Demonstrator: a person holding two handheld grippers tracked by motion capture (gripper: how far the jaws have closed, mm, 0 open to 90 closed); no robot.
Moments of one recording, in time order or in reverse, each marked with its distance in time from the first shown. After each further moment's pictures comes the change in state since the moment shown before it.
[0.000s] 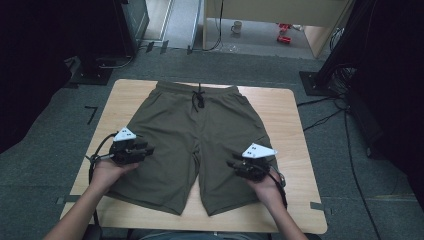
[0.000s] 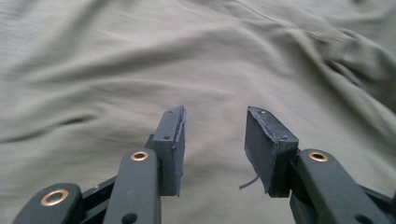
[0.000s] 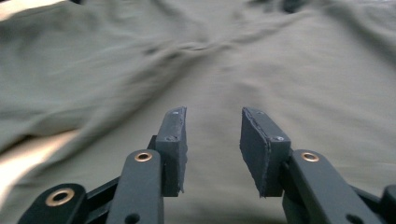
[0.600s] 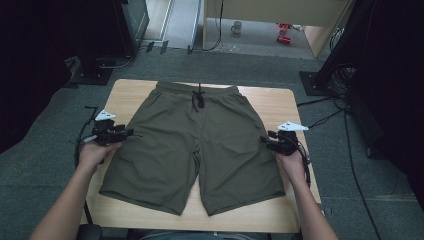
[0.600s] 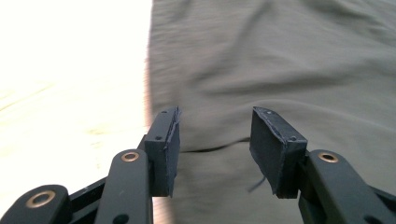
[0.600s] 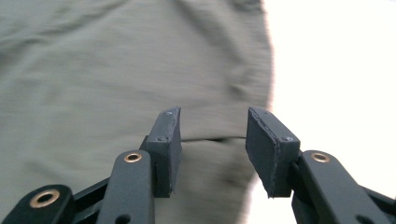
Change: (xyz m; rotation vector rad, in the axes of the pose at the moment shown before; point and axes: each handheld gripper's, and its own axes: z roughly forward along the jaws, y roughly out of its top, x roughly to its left) left arm 0.093 0.002 0.007 -0.003 0.169 -0.138; right arm -0.139 -0.021 -0.007 0.019 -0.225 0.168
